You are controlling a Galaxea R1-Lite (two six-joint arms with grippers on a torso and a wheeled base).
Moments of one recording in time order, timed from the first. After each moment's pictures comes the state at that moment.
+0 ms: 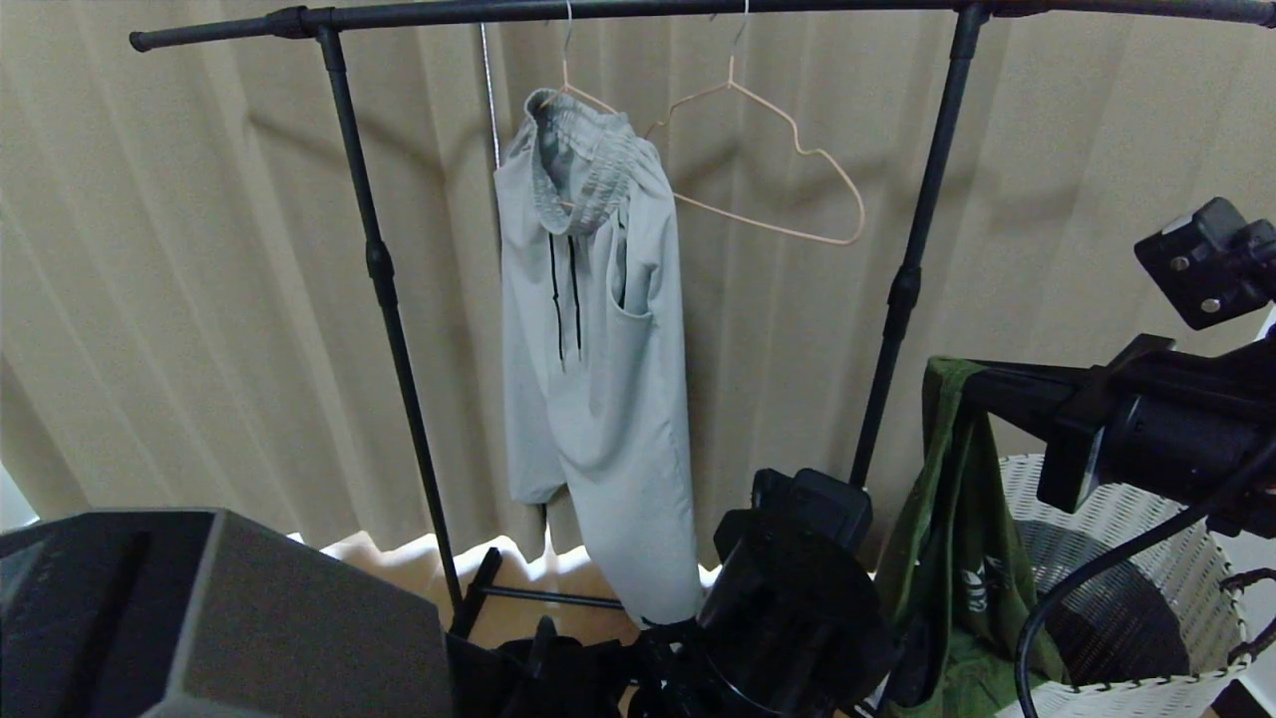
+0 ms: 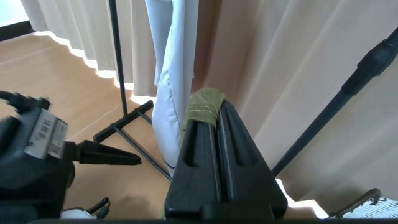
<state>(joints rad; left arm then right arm) -1.10 2.10 -1.04 -0.66 0.28 -0.19 0.48 1.29 -0.72 -0.37 0.06 -0.07</state>
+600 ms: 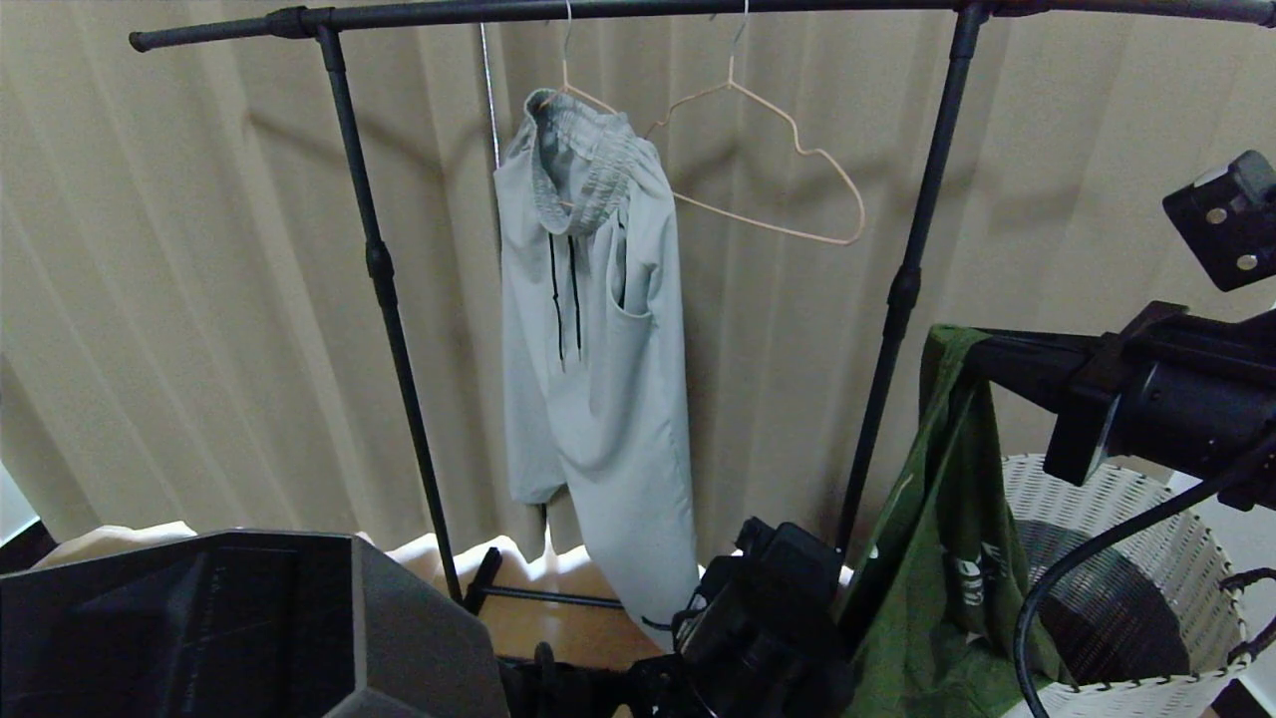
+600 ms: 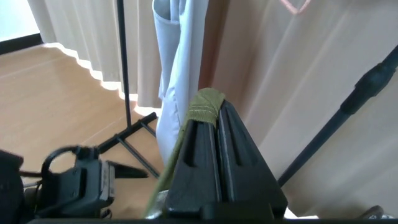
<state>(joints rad) -1.08 2.15 -0.95 -0.66 0.36 -0.08 0.50 1.29 -0.77 -0.37 0.06 -0.07</state>
